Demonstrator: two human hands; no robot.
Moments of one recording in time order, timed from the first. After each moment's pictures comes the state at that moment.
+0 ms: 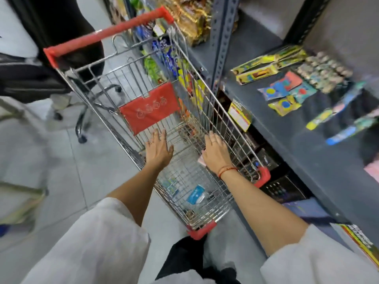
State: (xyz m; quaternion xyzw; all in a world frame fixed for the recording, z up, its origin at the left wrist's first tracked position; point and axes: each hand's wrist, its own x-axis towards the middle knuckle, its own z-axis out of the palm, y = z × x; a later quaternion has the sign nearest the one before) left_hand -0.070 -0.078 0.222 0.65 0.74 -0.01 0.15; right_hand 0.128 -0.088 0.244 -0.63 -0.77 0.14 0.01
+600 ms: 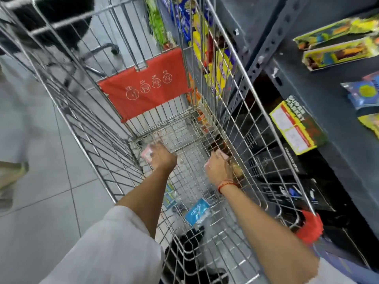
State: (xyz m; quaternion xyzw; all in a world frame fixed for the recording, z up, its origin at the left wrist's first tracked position) left_hand -0.058 -0.011 0.072 0.39 0.86 0.00 0.34; right_hand 0.108 -0.023 0.083 -0.67 -0.68 0.30 -0.05
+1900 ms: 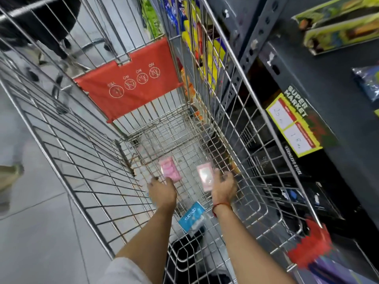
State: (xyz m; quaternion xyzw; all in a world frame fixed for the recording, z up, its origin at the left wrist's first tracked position) left_hand -0.012 -0.090 0.022 0.17 0.90 0.17 0.37; right_hand 0.127 -0.063 0.028 -0.85 -0.31 0.39 0.20
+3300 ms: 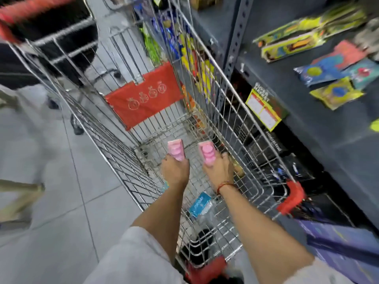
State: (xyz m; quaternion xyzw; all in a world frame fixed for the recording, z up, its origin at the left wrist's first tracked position) left_hand -0.012 -0.071 0.088 0.33 0.87 0.22 0.28; right_hand 0.120 -0.067 0.104 -0.74 -0.60 0.28 0.11
